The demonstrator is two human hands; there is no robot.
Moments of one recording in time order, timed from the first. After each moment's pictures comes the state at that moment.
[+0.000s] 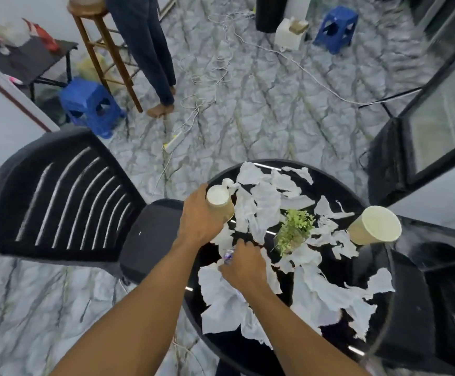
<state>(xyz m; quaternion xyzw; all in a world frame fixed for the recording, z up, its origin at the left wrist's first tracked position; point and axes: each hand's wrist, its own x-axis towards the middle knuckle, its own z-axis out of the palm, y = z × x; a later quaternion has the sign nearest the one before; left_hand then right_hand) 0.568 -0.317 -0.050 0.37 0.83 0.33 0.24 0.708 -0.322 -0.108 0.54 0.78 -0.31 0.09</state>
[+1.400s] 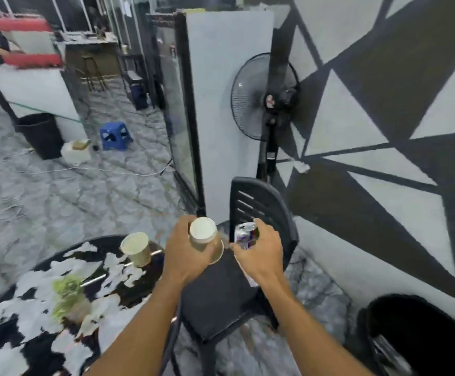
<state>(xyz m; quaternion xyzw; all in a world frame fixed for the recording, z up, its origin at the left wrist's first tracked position) 1.055 -0.325 0.069 0.70 0.51 0.41 0.27 1.232 -0.374 0.061 0.75 0.50 -0.14 -0.42</state>
